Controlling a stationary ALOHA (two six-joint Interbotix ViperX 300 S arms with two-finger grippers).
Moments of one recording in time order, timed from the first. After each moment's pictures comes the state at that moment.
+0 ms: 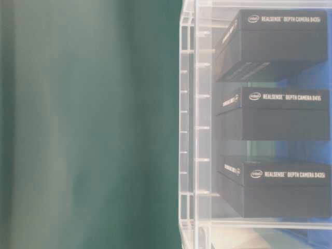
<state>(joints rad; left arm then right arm) -0.09 -0.78 0.46 0.02 1.32 -0.18 0.00 -0.63 0.40 -0.03 1.52 1.42</state>
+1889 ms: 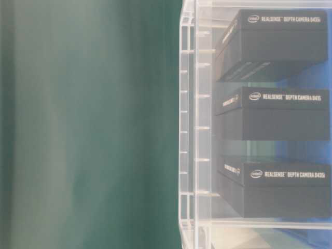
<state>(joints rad) -0.09 -0.78 0.46 0.02 1.33 -0.18 -0.39 -0.50 0.39 -0.14 1.48 1.18</state>
